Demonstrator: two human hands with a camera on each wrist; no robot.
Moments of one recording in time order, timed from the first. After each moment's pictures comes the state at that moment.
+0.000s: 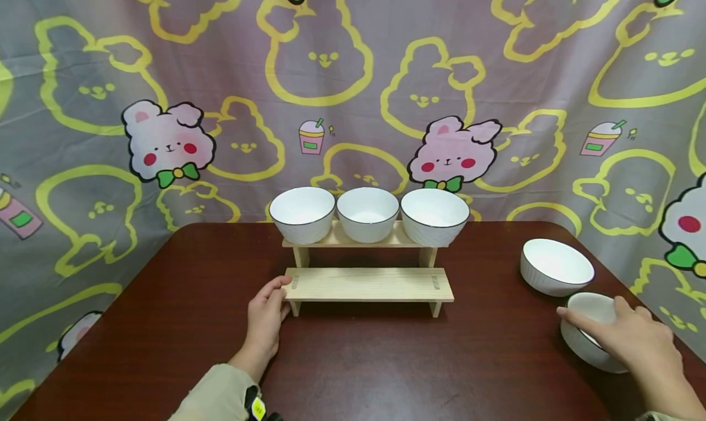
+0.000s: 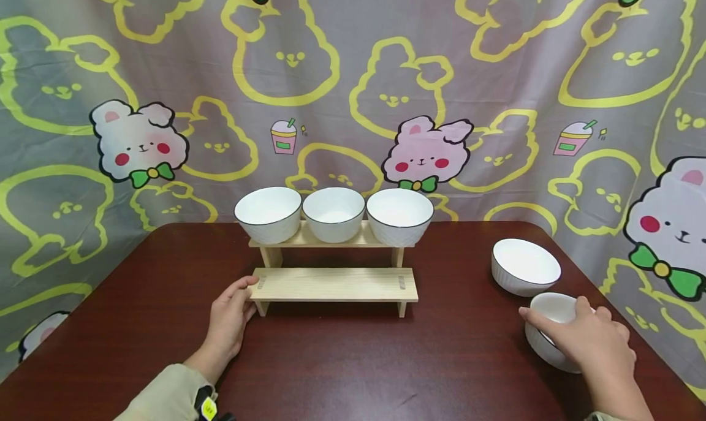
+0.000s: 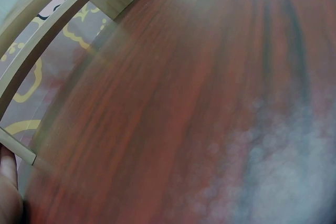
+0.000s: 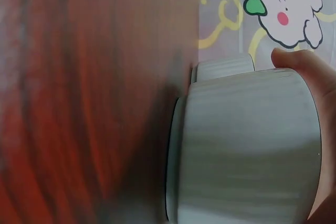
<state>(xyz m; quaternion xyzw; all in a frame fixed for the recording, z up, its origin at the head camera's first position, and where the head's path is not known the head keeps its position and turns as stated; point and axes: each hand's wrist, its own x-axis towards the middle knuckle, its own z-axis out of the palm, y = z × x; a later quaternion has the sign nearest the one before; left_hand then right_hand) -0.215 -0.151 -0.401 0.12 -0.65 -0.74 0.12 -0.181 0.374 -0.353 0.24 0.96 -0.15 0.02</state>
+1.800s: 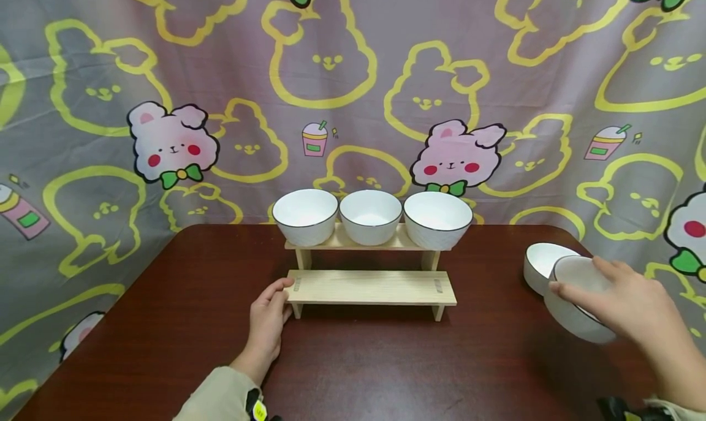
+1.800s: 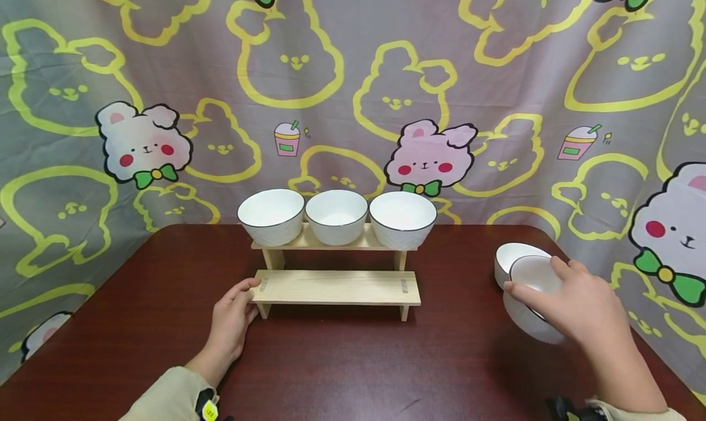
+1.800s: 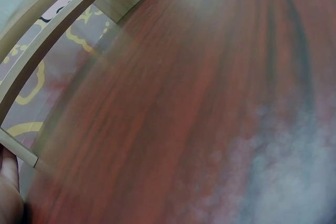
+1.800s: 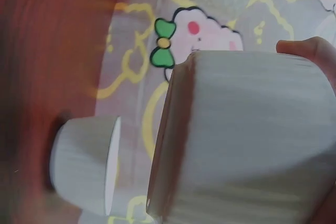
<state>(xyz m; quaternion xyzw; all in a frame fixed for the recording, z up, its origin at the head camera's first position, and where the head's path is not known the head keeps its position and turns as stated) -0.214 -0.148 -0.400 0.12 -0.64 -0.75 0.12 -0.177 0.330 -0.278 0.06 0.99 -0.12 -0.10</state>
